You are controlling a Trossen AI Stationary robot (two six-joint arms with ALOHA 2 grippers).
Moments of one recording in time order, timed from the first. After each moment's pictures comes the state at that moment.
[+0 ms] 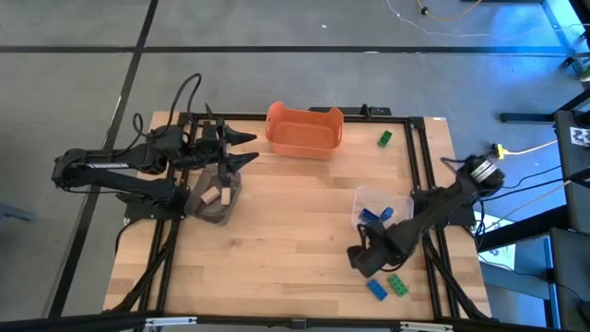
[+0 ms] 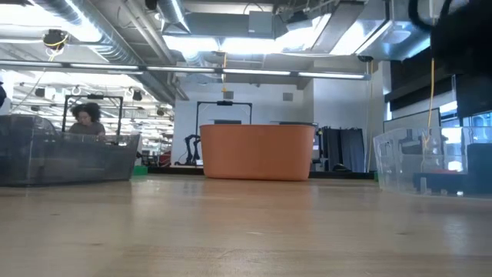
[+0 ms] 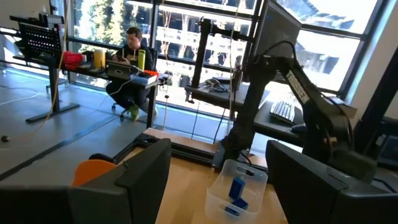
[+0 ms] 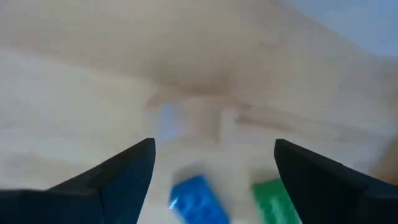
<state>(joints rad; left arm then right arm) 0.09 0.82 0.82 0.12 -0.14 -0.18 0.65 1.63 1.07 -0.95 -0.03 2.01</state>
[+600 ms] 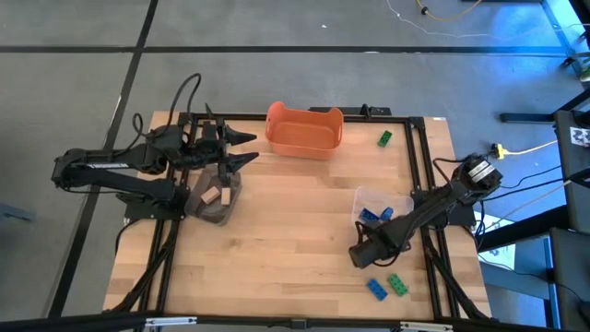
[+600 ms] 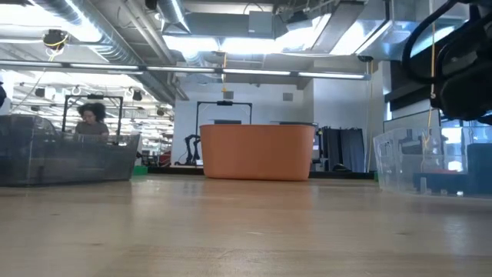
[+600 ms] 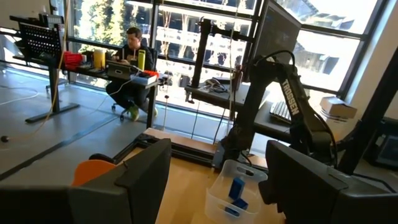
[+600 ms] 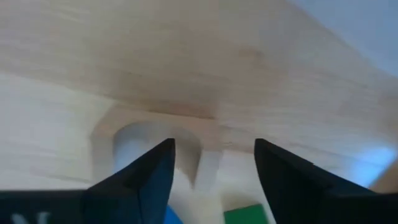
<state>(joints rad) 0.09 0.82 0.82 0.12 -0.14 -0.18 0.59 1.65 0.92 -0.81 -0.16 1.88</state>
